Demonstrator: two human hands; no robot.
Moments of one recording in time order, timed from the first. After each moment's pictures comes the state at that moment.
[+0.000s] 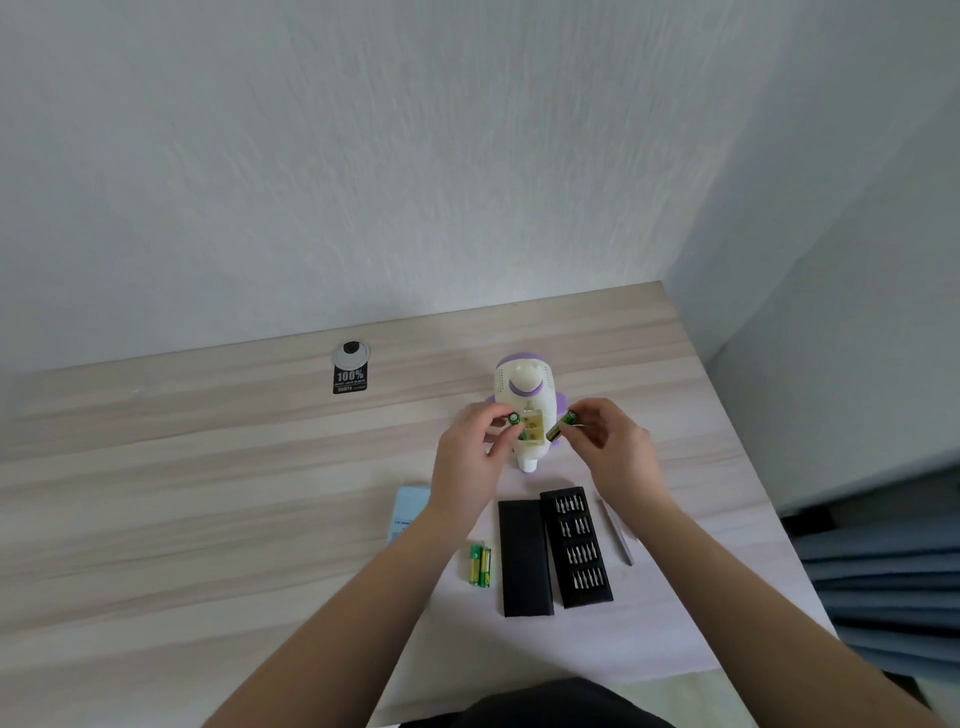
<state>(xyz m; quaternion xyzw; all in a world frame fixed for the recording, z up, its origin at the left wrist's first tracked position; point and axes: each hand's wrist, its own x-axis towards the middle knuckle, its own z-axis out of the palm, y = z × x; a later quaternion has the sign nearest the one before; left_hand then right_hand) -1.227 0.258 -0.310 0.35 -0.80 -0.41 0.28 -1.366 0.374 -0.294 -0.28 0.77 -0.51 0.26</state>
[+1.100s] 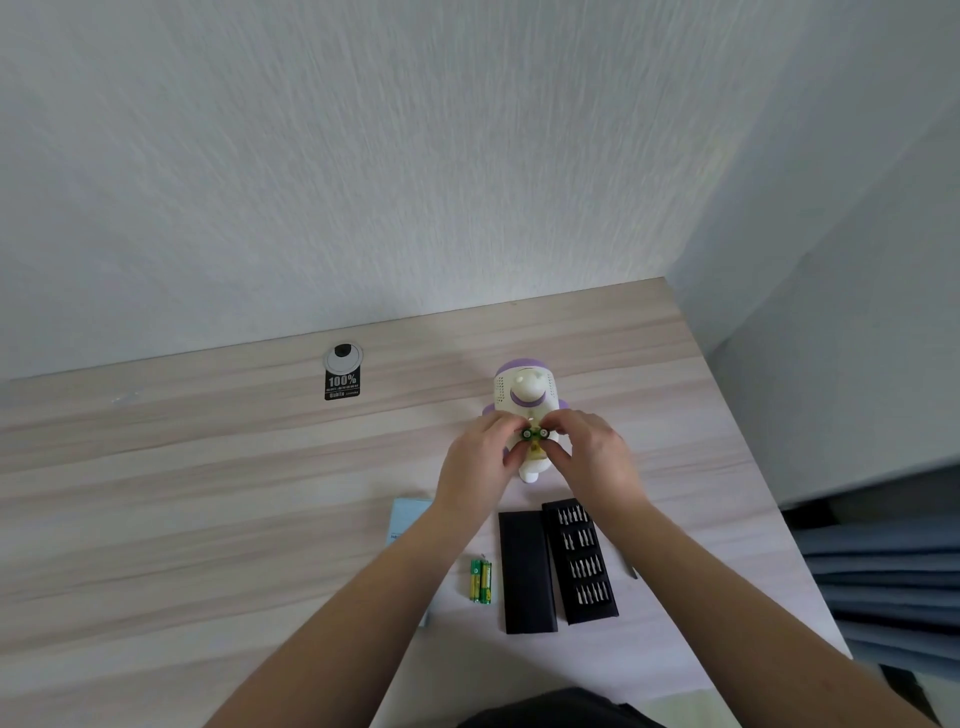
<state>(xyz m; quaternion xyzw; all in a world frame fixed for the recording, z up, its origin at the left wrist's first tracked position) -1.249 0.237 -0.335 0.28 -0.89 -0.30 0.21 -1.368 0.341 -0.326 -0.46 0.82 -0.33 0.09</state>
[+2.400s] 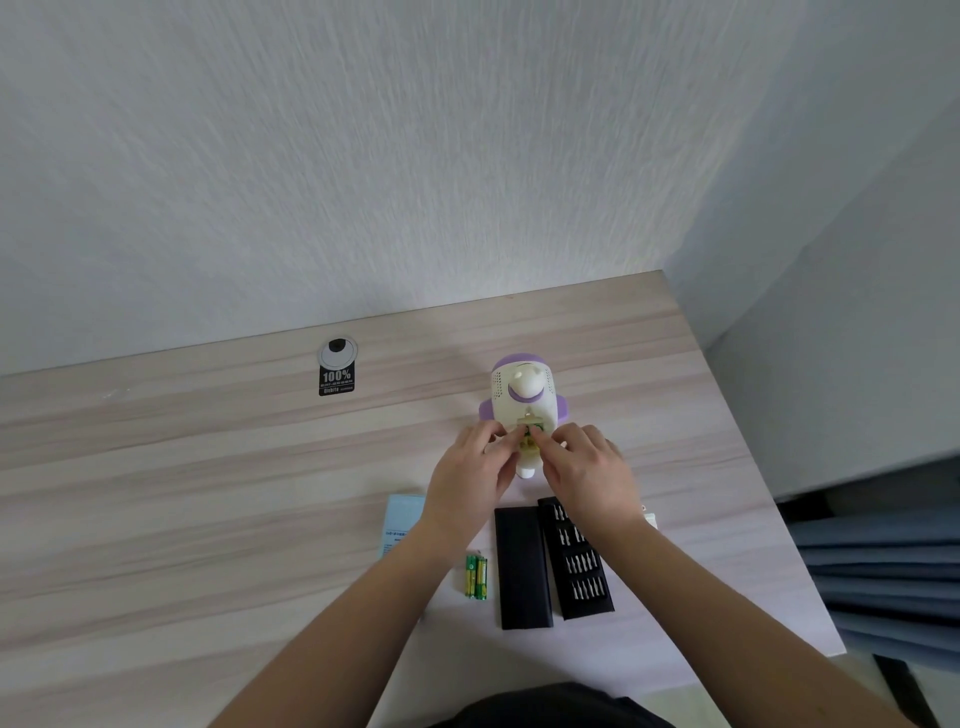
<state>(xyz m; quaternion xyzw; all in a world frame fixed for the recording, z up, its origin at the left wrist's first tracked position) -1.233 0.243 -0.358 0.24 -0.94 -0.15 0.21 -1.364 0.355 -0.358 -0.56 0.81 -0.18 -0.10</state>
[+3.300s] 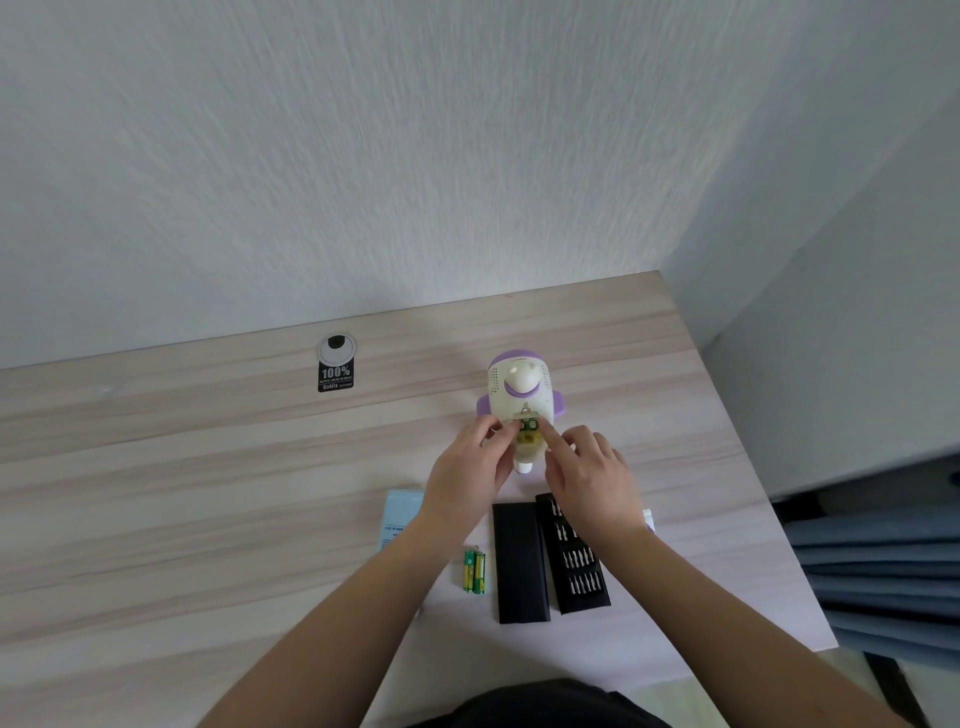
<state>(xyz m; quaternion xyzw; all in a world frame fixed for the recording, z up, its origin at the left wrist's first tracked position) -1.231 0.243 -0.357 0.25 -0.93 -0.18 0.19 -1.354 0.368 -0.359 -0.52 0.83 -0.18 -0.10</state>
